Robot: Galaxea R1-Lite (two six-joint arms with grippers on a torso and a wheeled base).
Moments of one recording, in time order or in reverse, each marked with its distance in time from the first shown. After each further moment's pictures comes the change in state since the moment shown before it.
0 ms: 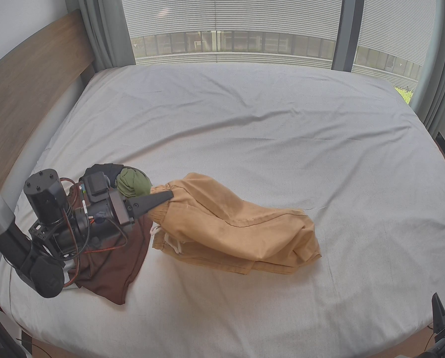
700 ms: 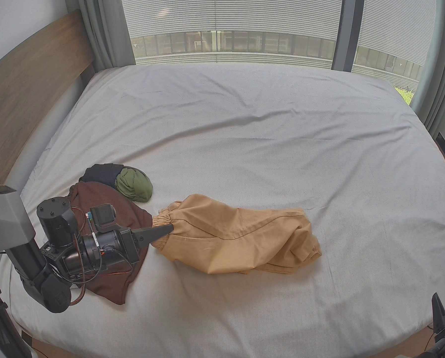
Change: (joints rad) left arm 0.013 0.123 0.131 -0.106 0.011 0.319; right arm -0.001 0.000 0.000 0.000 0.001 0.000
